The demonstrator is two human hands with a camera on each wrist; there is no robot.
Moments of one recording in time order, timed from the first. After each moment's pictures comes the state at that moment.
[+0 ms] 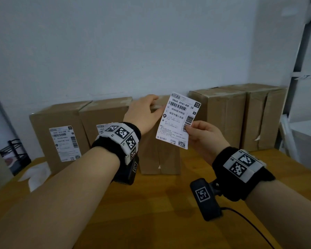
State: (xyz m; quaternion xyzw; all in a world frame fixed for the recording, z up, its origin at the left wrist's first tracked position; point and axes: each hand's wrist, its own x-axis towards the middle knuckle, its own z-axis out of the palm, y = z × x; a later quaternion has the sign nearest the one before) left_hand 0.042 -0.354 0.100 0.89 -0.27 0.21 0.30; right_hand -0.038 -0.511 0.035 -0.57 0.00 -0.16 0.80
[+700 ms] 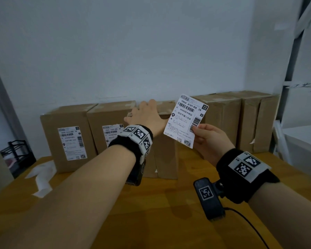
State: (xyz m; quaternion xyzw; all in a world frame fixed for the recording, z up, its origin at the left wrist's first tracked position) left_hand 0.006 -0.361 0.107 0.95 -0.14 0.20 0.20; right_hand -0.066 -0.509 0.048 -0.52 0.02 -0.16 0.84
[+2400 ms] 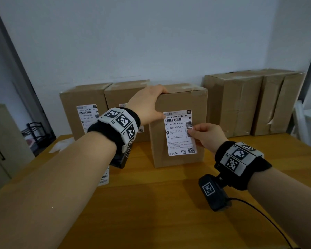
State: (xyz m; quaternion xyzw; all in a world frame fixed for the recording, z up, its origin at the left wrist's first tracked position) left_hand -0.003 -0.288 0.098 0.91 -0.35 0.20 0.14; right_hand -0.063 -0.465 0.006 -0.77 0.10 -0.14 0.62
